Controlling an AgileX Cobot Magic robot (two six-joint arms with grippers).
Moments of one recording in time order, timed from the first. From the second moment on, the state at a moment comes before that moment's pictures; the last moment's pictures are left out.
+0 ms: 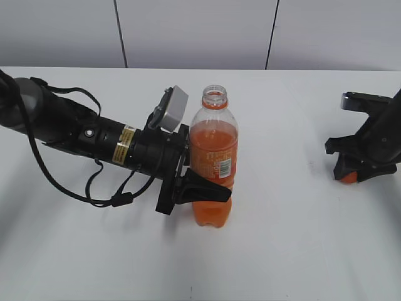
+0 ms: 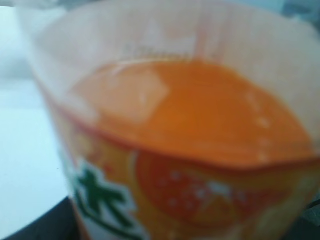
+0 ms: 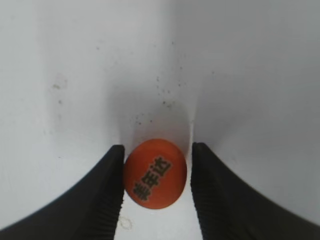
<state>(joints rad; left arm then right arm) -0.40 2.19 -1.13 1.59 -1.14 -0.75 0.02 1.98 -1.07 0.23 0.57 -0.12</state>
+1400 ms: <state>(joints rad) -0.40 2.20 -1.13 1.57 -1.20 -0.76 0.02 1.86 -1.26 0.26 0.83 -0.12</state>
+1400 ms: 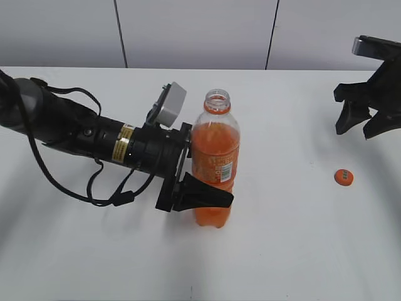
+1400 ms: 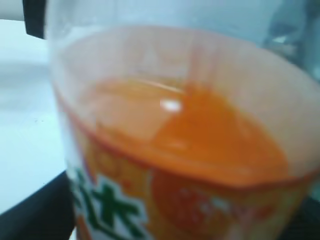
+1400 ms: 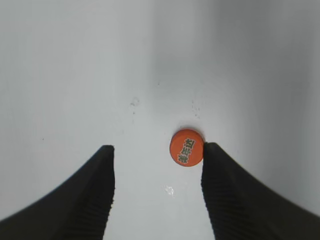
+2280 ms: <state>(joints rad) -0.38 1.79 -1.13 1.52 -1.14 -0.93 0.02 1.70 -1.49 0.26 1.09 -0.12</state>
